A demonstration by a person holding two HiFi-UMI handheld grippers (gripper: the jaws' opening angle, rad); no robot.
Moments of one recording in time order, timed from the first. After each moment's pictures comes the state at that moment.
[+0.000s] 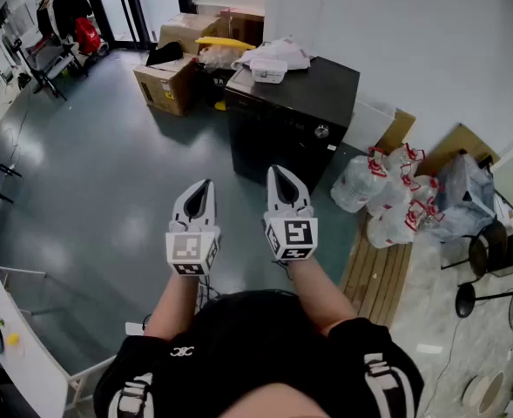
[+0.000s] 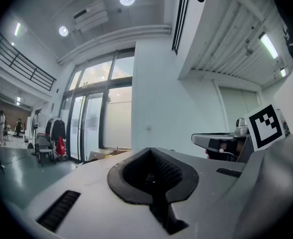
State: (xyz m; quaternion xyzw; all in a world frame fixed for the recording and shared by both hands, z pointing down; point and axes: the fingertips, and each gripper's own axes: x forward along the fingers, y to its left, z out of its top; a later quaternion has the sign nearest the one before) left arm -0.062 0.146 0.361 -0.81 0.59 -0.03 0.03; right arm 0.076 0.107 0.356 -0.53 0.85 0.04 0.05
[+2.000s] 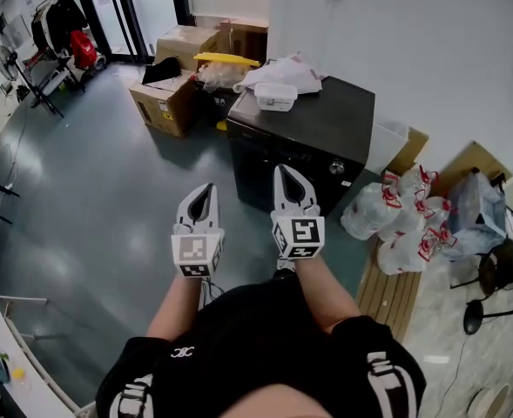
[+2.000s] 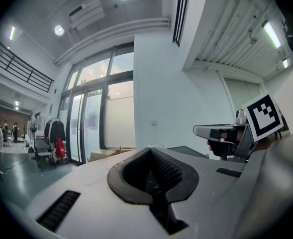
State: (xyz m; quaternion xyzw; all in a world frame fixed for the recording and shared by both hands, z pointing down) left arm -0.090 -0.026 0.403 -0.80 0.60 -0.05 0.04; right arm 0.058 -0.068 0.384 -0.53 0.84 0.05 0.06
